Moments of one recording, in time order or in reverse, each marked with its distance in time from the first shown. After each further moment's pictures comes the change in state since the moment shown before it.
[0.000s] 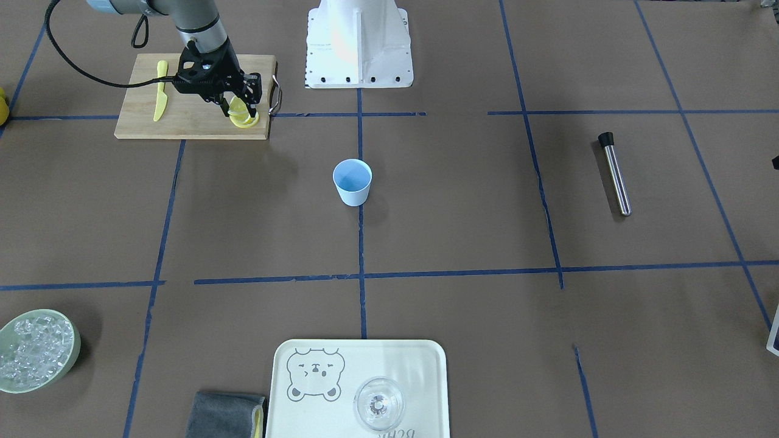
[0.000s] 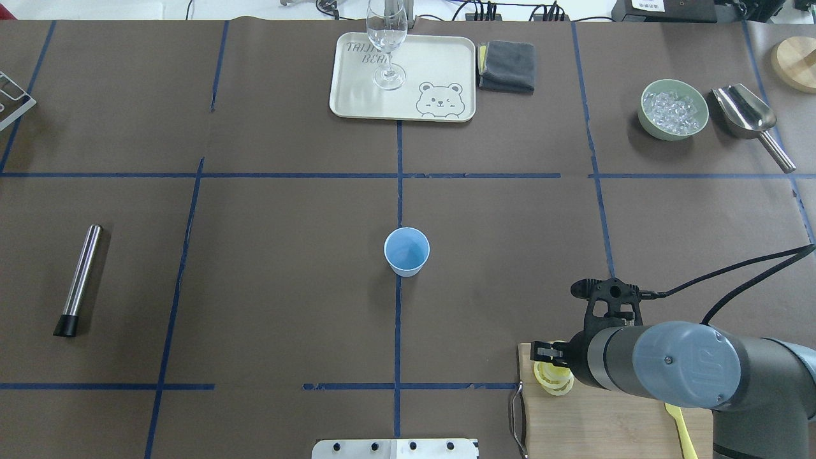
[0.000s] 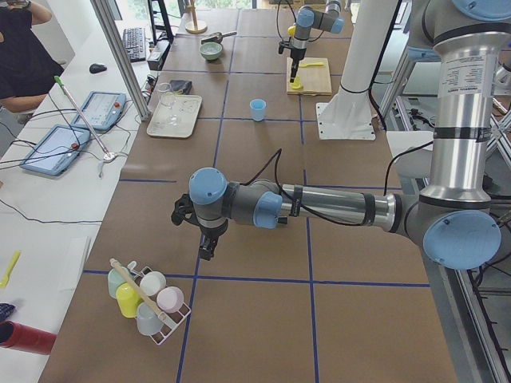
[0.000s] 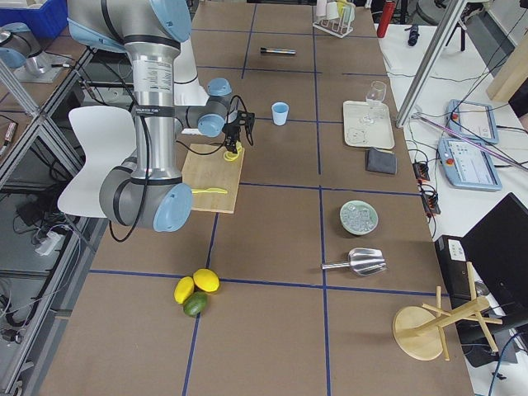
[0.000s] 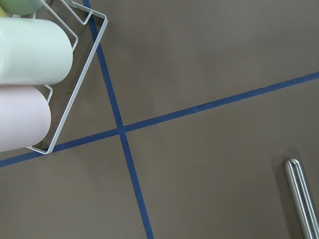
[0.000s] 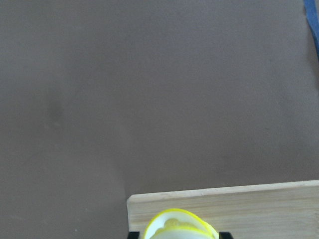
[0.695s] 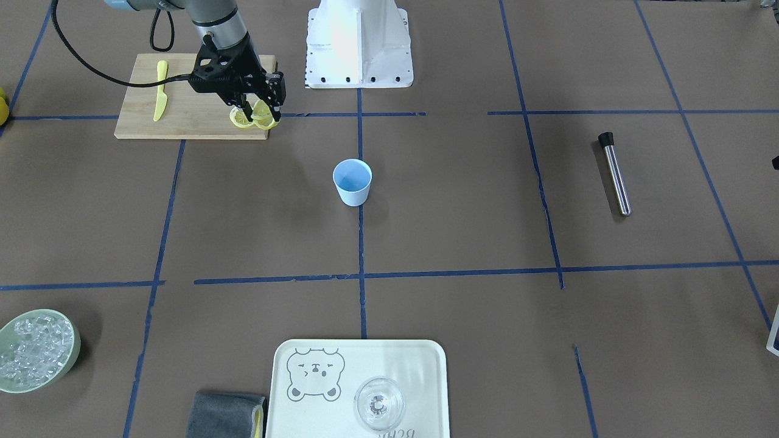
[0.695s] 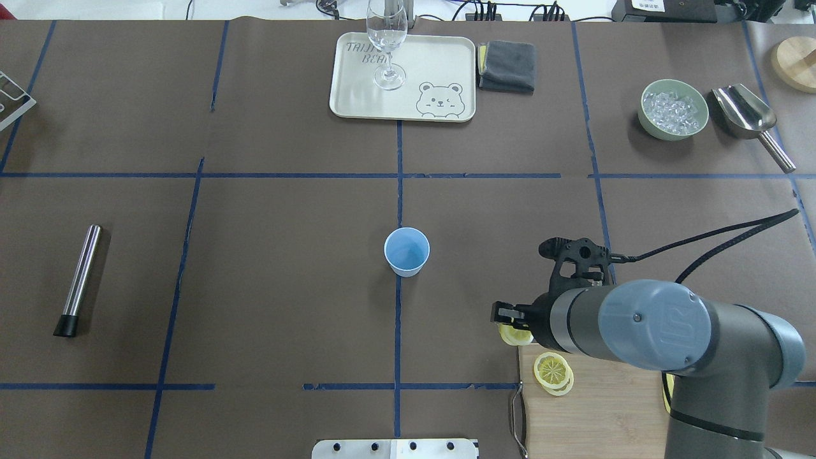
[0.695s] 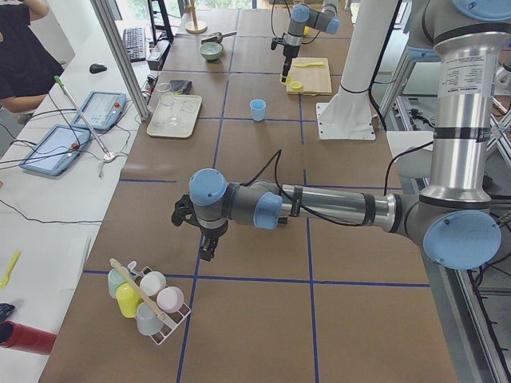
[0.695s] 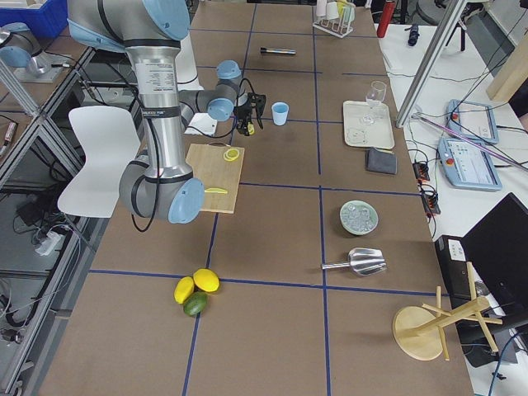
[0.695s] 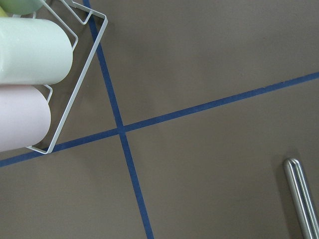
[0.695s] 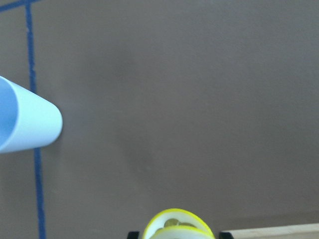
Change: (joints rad) left arm 0.000 0.001 0.004 0.000 0.000 0.002; right arm 0.082 0.207 -0.016 -0.108 0.010 0.000
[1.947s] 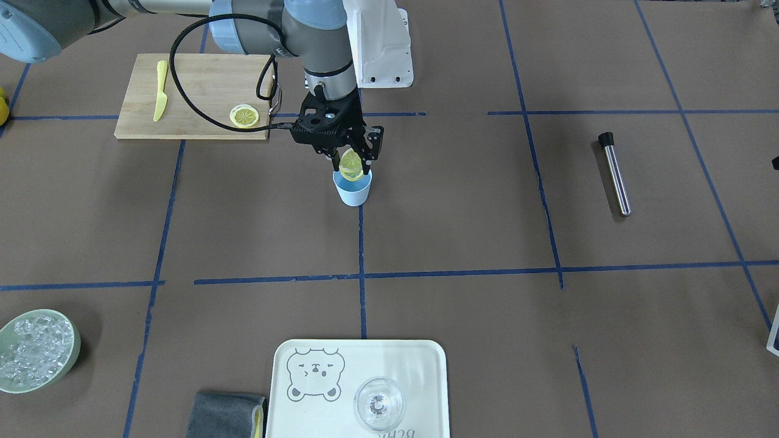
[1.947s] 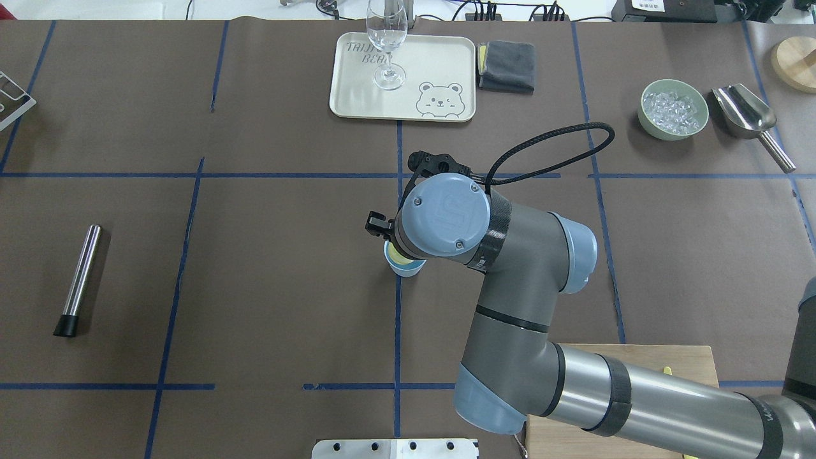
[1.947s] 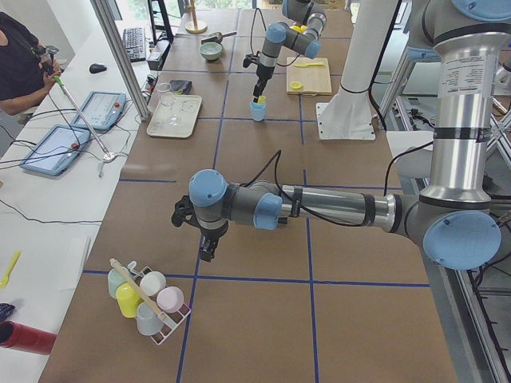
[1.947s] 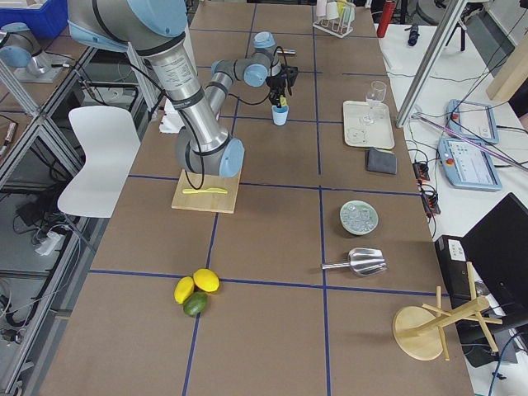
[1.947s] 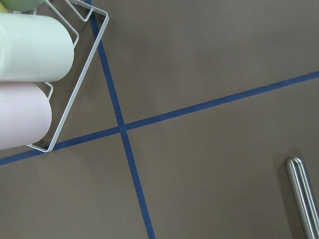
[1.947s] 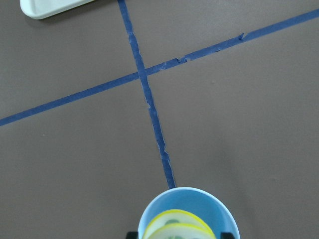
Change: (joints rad) left arm 0.000 0.000 0.002 0.000 0.000 0.000; right arm 0.099 0.489 -0.414 -0.099 0.007 0.050
